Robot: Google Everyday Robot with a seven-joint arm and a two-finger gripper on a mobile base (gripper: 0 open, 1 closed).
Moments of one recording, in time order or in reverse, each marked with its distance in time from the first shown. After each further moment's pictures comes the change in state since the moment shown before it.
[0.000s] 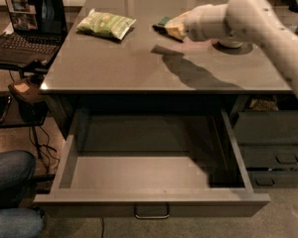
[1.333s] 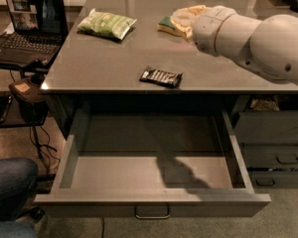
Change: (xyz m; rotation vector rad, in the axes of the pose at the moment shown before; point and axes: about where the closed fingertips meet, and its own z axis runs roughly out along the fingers) arm -0.070 0.069 -0.126 0.228 -0.185 -0.196
